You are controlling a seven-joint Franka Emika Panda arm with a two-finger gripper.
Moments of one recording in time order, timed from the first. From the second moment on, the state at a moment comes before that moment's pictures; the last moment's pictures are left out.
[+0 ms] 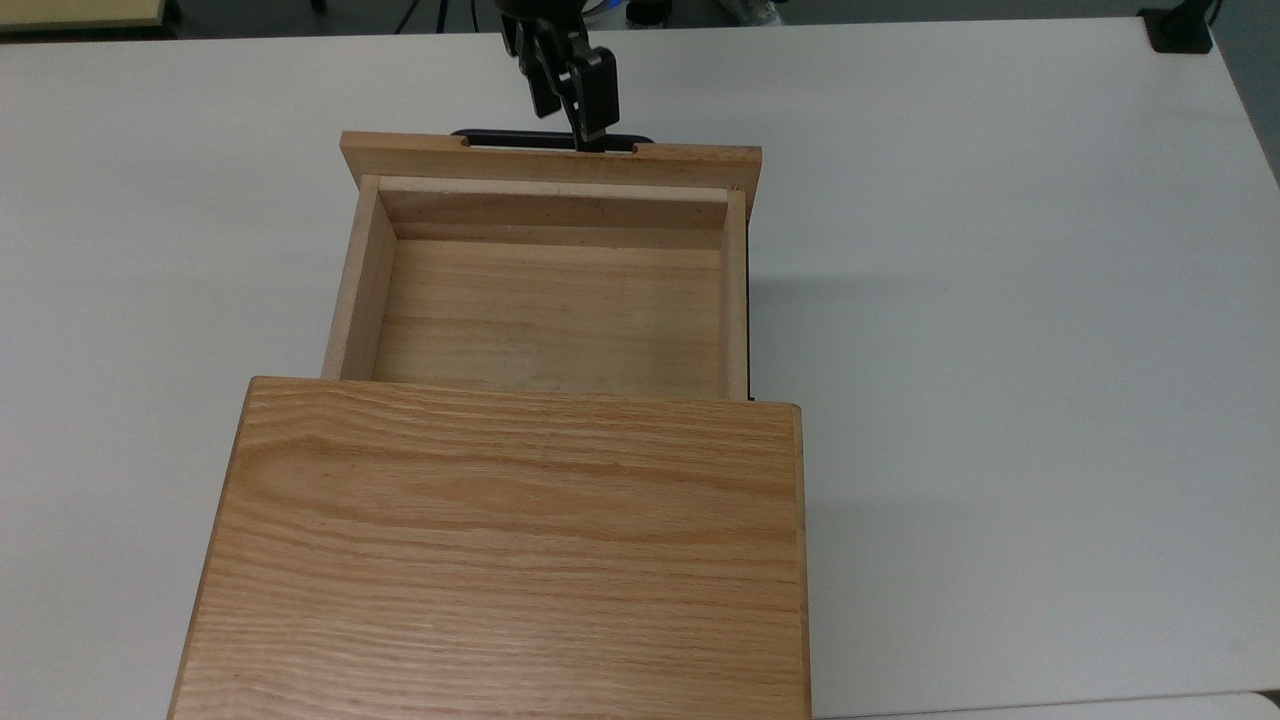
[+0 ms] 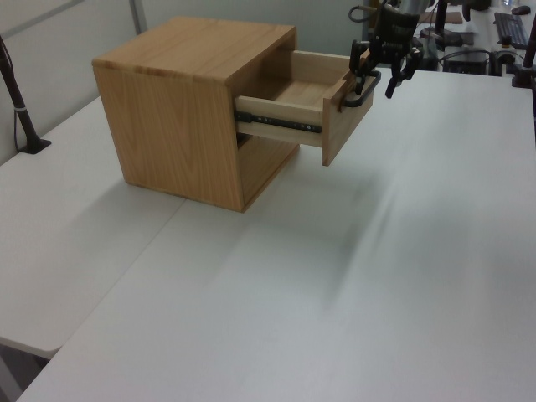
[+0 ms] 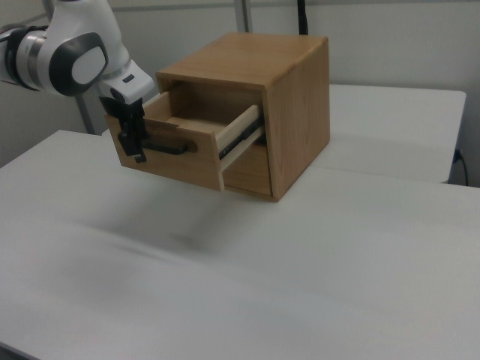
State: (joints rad) arm 0.01 -0.08 0.06 -1.89 0.10 2.05 1.02
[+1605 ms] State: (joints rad) arm -0.01 -0.11 0.05 -1.67 -0.05 1.62 -0.05
